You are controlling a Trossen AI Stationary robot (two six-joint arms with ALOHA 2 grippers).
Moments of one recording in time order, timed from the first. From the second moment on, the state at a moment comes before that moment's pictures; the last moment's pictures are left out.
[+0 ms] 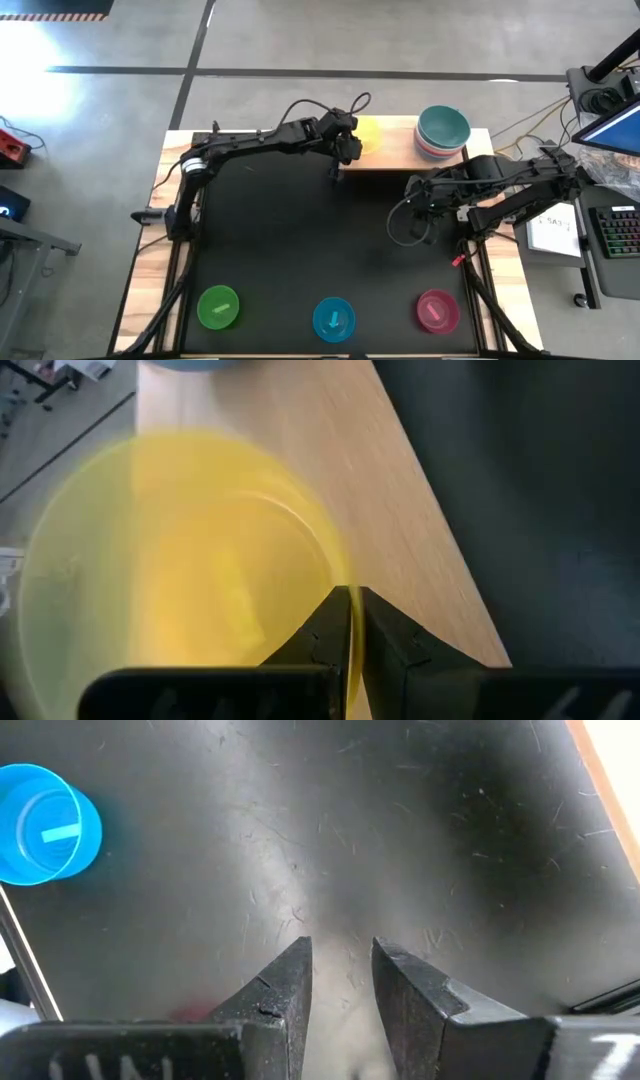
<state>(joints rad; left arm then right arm) 0.37 2.07 1.84 -0.46 0.07 0.78 0.16 1.24 1.45 -1.42 0.08 0.57</state>
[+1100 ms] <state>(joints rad) 0.37 2.28 2.33 -0.84 0.09 0.68 0.16 1.25 1.44 -1.42 0.08 0.58</state>
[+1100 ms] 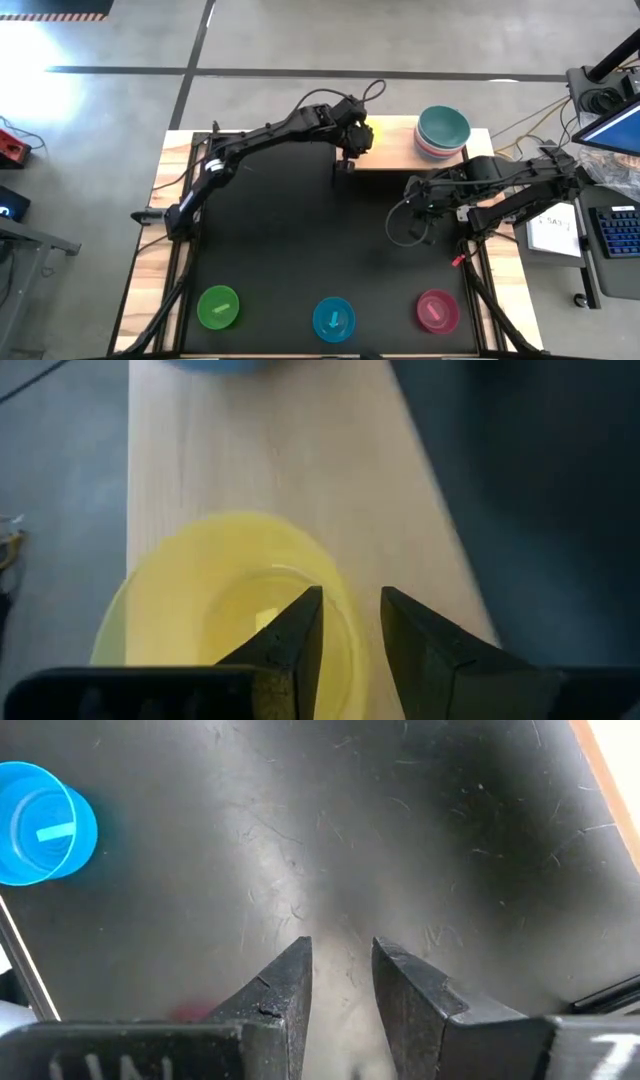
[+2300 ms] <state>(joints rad) 0.16 2.16 2.36 -1.38 0.43 0.57 0.66 1.31 0.97 -0.90 -0.01 1.74</state>
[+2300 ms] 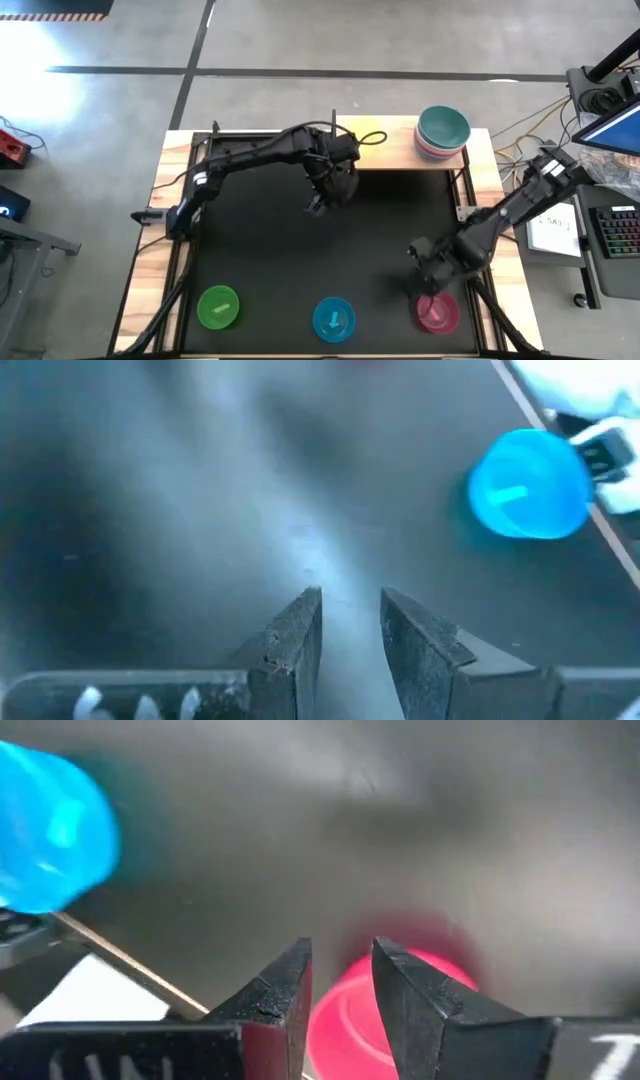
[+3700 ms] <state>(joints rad) -0.13 1.76 2.18 -1.51 0.16 0.33 0.84 1.80 1.20 -0.91 -0.17 1.79</state>
